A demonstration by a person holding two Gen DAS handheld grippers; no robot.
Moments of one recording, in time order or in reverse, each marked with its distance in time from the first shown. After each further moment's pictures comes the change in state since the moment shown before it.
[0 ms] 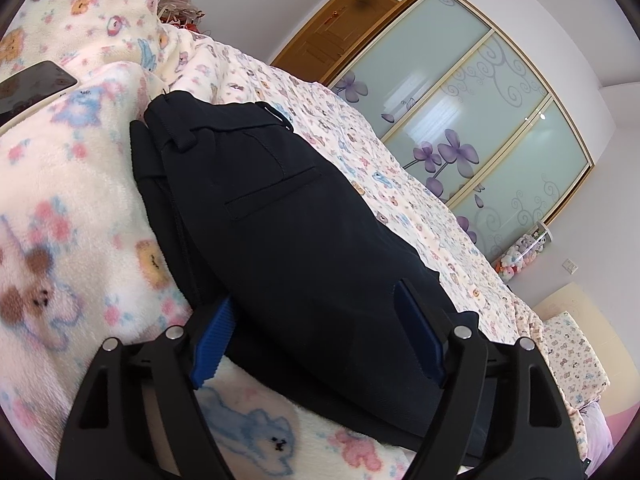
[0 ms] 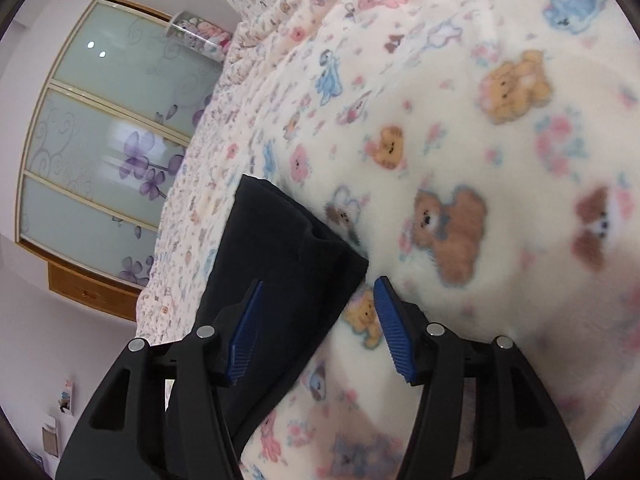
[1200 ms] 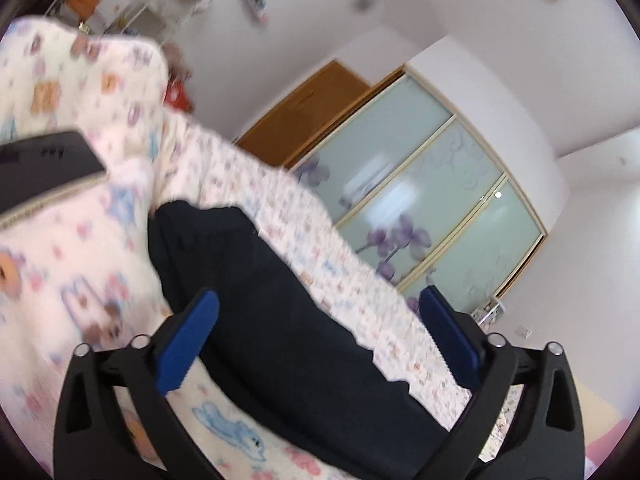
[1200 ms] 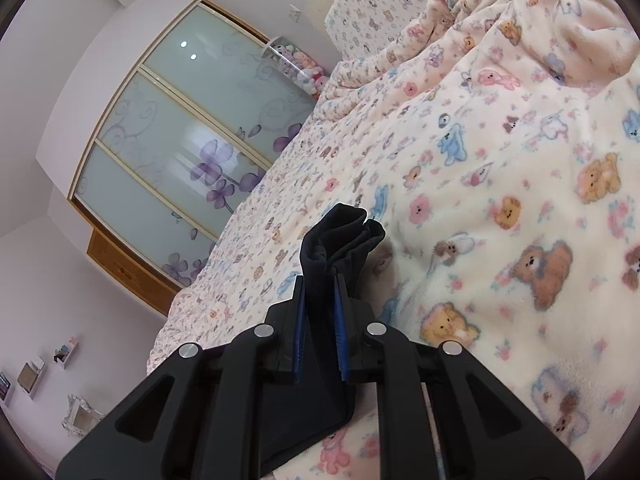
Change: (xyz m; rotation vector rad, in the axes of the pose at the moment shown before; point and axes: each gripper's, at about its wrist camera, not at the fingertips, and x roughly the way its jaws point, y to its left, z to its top) left arm -0.076 0.000 0.006 -0.070 -0.324 -0.203; right arm -0.026 0.045 -0.015 -0.241 -0.184 0.233
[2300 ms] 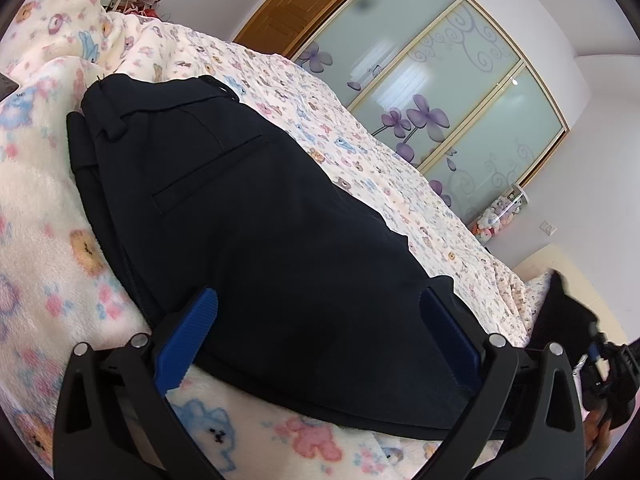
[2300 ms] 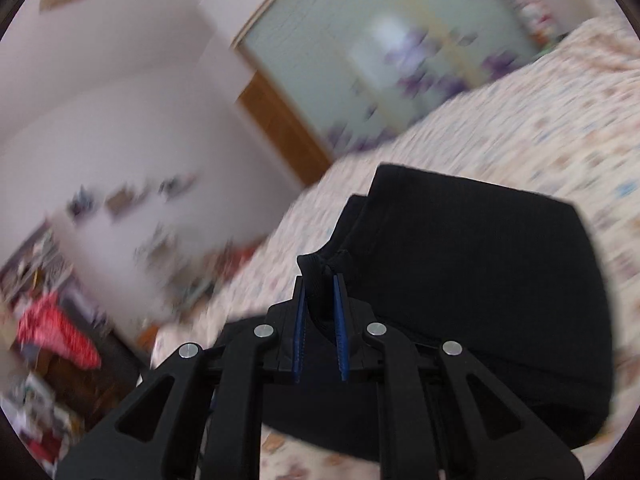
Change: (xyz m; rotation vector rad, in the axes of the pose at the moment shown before) left arm 0.087 -0.012 -0.044 0.126 0.448 0.092; right arm 0.051 0.283 -0.216 -0.466 0.418 0.528
